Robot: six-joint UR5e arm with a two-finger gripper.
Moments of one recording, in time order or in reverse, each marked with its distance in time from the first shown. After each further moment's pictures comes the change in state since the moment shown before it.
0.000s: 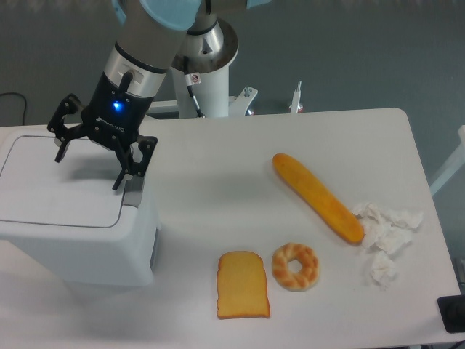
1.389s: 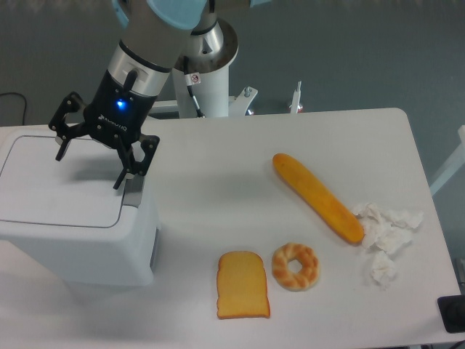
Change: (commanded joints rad) arm 0.038 0.008 0.012 -0.002 -0.040 -0.002
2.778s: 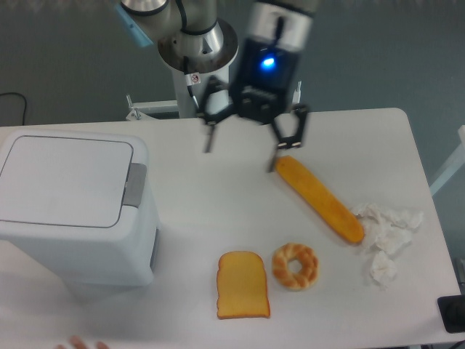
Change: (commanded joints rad) arm 0.460 0.025 0.071 -0.003 0.139 0.510
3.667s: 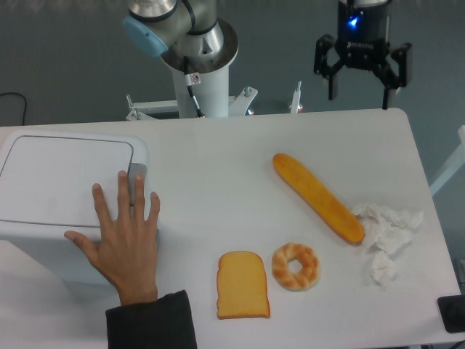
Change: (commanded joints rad) arm 0.126 0.107 -0.081 -0.164 0.369 0.725
